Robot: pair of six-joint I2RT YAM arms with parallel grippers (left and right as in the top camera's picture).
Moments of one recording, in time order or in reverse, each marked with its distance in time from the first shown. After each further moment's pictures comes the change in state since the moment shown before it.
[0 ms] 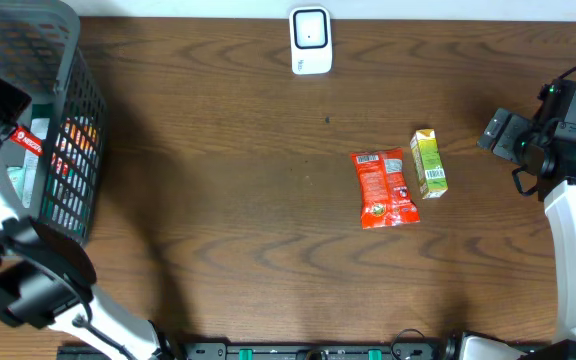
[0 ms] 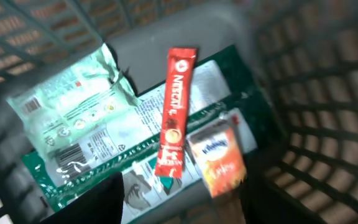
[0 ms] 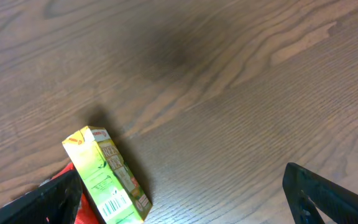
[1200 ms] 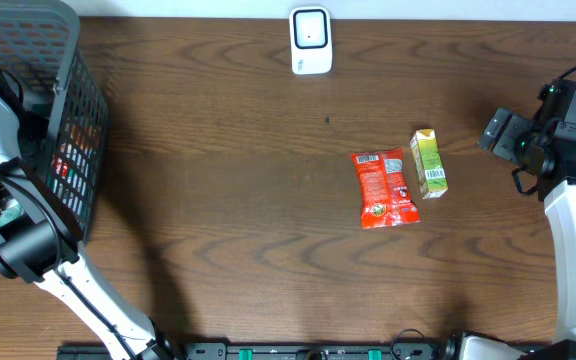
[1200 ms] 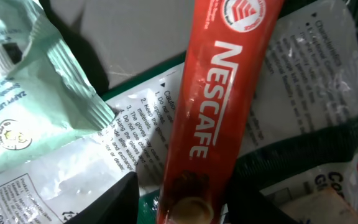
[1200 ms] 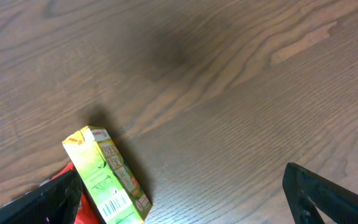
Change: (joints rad) left arm 0.014 0.296 -0.088 0.130 0.020 -0.027; right arm 0.000 0.000 0.000 0.000 0.000 0.000
